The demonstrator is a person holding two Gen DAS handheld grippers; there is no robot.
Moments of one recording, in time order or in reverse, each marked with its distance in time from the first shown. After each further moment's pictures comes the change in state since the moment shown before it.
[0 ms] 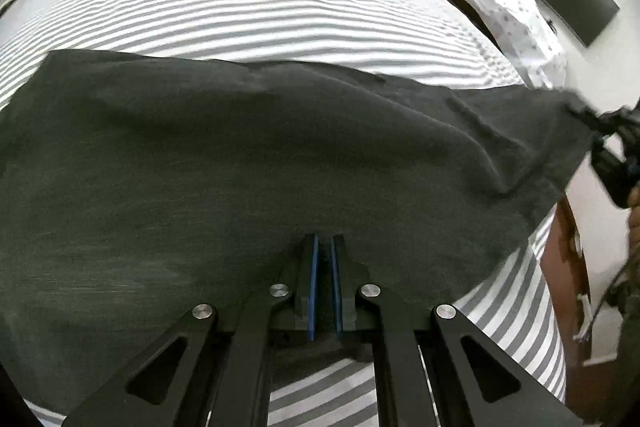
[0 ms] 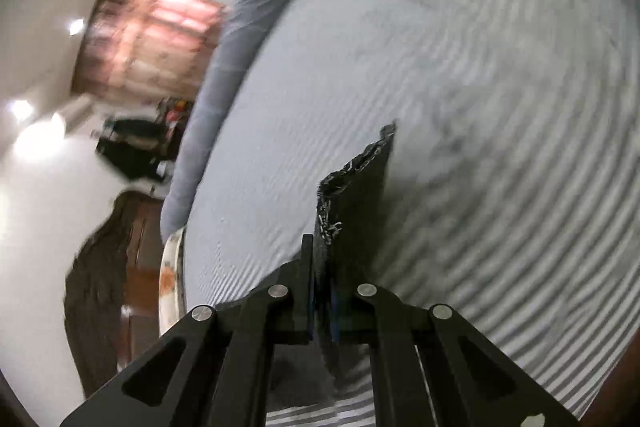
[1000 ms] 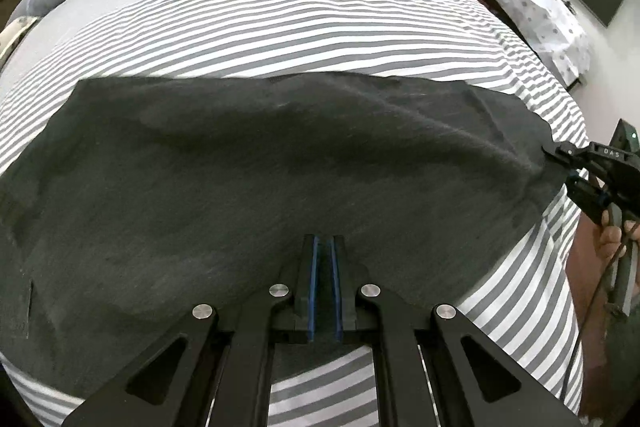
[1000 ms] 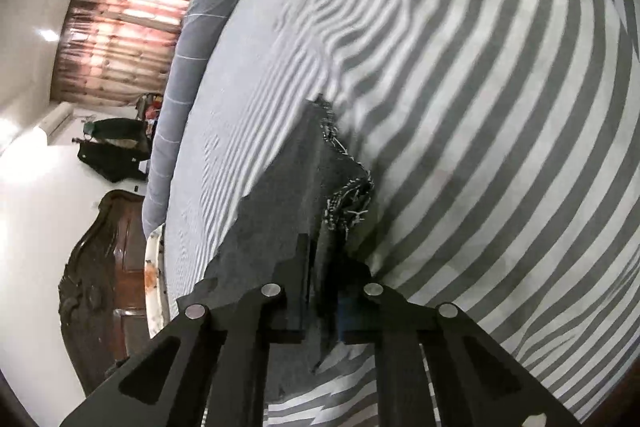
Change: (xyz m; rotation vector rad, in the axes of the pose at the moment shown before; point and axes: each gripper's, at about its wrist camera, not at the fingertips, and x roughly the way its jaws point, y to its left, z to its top) left arm 0.002 -0.033 0.003 0.073 0.004 0.139; right arm 0.040 -0.101 -0.010 0.140 0.039 -0.071
